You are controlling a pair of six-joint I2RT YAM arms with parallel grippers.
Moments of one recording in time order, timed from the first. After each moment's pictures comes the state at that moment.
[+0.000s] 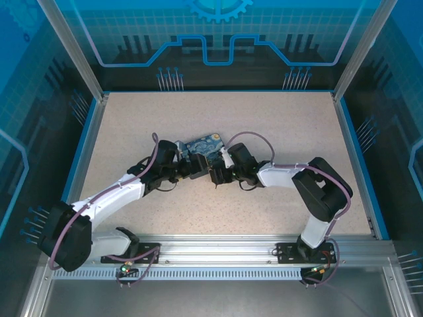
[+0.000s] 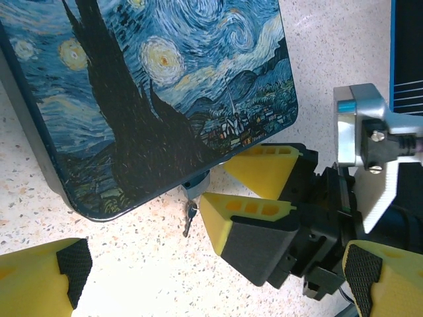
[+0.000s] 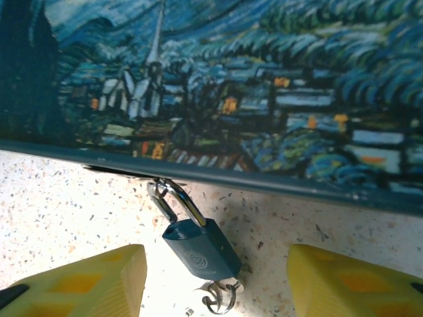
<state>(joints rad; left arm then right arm) -0.48 1.25 0.72 -0.21 0.25 -0.88 0.67 1.75 0.85 0.06 -0.23 0.33</state>
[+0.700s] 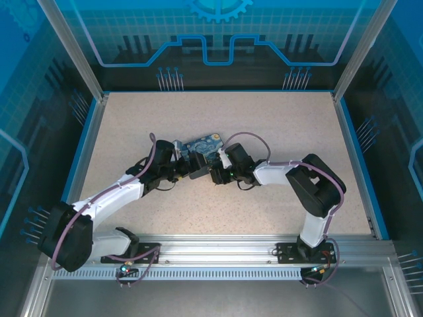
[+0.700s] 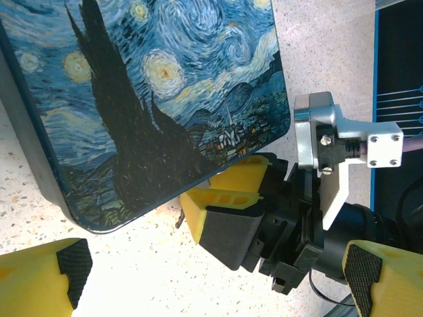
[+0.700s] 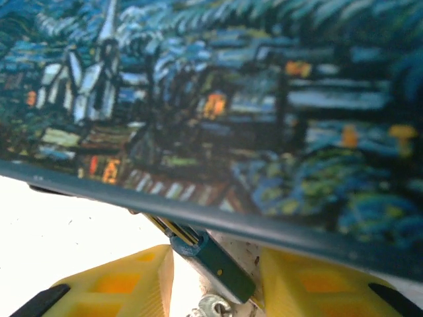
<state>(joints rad) -0.45 1.25 0.69 -0.15 0.29 -0.90 0.67 1.81 0.89 0.04 -0.23 0.32</state>
